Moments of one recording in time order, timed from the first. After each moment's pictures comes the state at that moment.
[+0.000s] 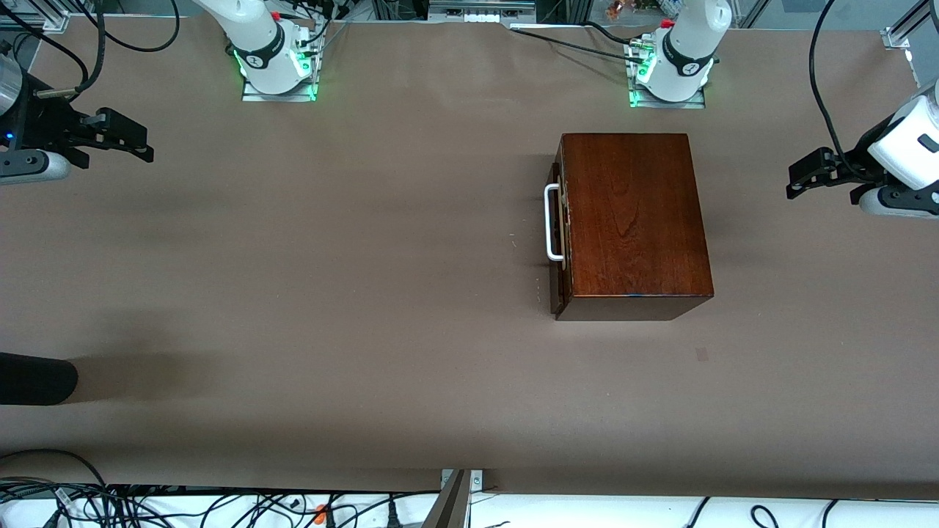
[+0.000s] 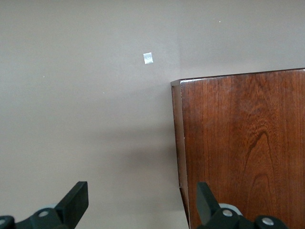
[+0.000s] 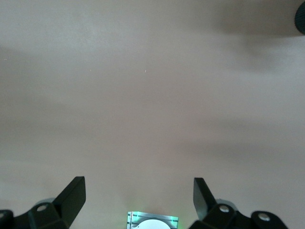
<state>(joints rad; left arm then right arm) 0.00 0.02 0.00 -1.63 0.00 1.60 0.06 0.15 0.04 -0.10 -1.49 0.04 1.43 -0.04</state>
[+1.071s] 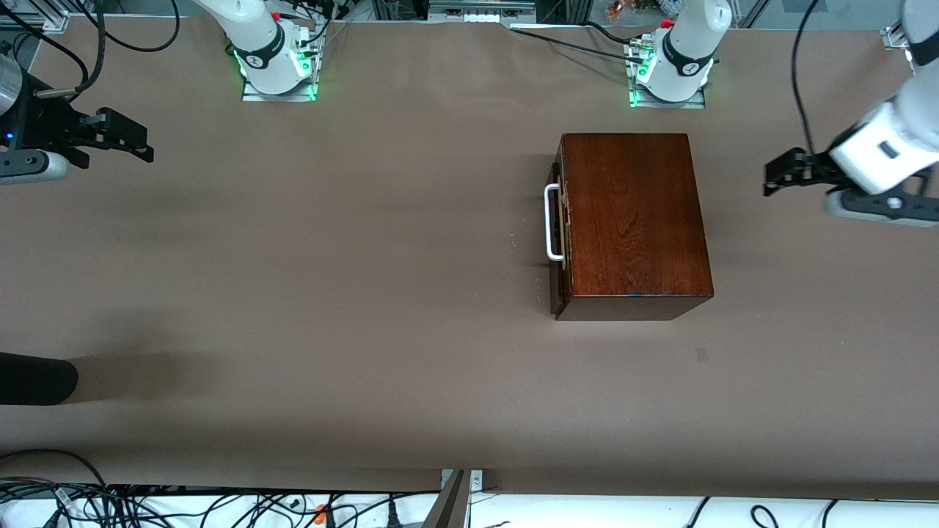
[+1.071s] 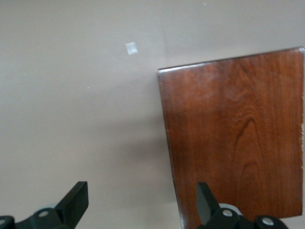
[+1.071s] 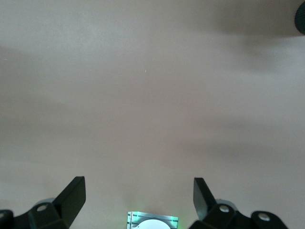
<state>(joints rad) -0.03 0.05 -0.07 -1.63 0.00 1.57 0.06 0.15 0.04 -0.10 -1.49 0.04 1.43 -0.04</state>
